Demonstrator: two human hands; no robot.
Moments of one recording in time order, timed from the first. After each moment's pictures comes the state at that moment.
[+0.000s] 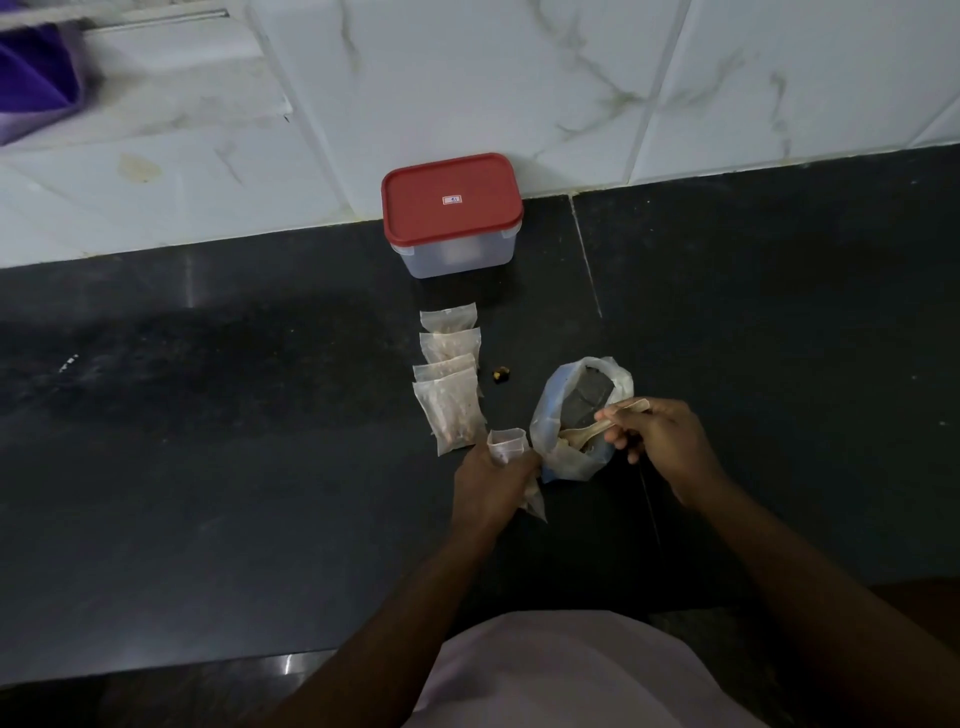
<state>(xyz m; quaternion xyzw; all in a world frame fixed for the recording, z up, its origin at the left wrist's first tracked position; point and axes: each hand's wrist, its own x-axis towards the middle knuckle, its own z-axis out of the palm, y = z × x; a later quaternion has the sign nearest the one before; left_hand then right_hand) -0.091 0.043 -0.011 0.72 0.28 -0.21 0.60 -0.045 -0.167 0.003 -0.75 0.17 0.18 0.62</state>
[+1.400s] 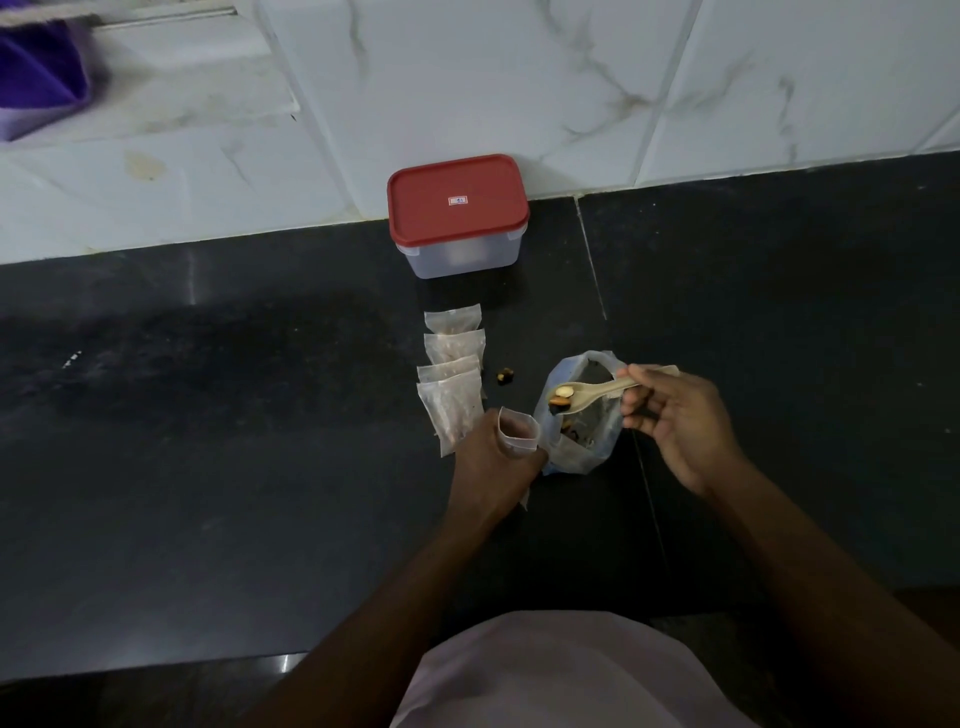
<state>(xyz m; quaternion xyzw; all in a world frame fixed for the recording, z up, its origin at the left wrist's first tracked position) -0.080 0.051 0.004 0.80 0.14 -0.14 0.57 -0.031 -0.164 0.034 -0.59 0.20 0.15 0.77</state>
